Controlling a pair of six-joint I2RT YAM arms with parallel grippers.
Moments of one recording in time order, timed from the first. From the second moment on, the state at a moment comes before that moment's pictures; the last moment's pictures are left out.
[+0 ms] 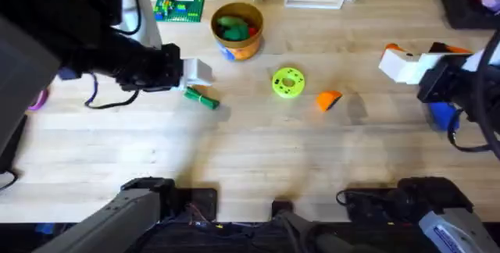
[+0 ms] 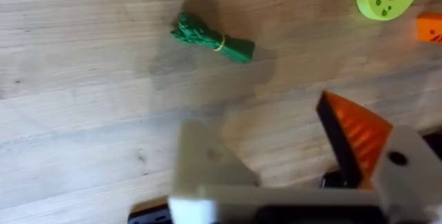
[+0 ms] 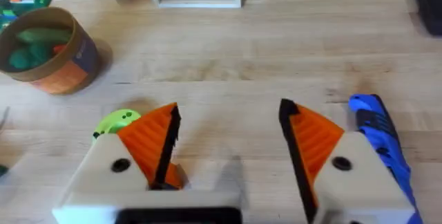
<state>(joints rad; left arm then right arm) -0.01 1.15 1.06 -1.19 0.29 -0.04 0.00 0.53 0.63 -0.59 -0.06 0.07</state>
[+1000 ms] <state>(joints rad) -0.41 1.03 1.33 -0.92 0.35 -0.14 0.00 0.53 0.63 -0.60 -0.06 0.07</state>
